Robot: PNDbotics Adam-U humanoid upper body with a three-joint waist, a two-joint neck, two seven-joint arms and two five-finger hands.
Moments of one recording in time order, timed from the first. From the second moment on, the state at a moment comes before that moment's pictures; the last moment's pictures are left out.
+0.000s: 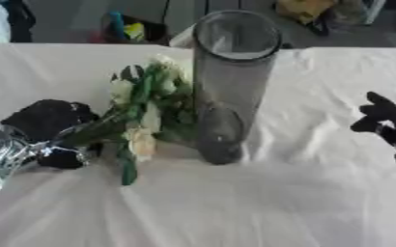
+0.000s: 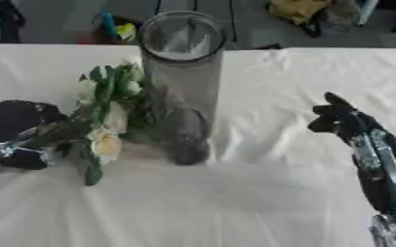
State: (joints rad) left arm -0.84 0.59 -0.34 -1.33 -1.14 -0.16 -0.30; right arm -0.24 -0.22 -0.18 -1.98 0.16 -0.22 0.17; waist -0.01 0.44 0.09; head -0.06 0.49
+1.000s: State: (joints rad) left arm -0.84 0.59 -0.34 -1.36 -1.07 -0.13 -0.39; right arm -0.24 -0.22 -0.17 -1.98 0.16 -0.21 0.17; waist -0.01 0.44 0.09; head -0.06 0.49
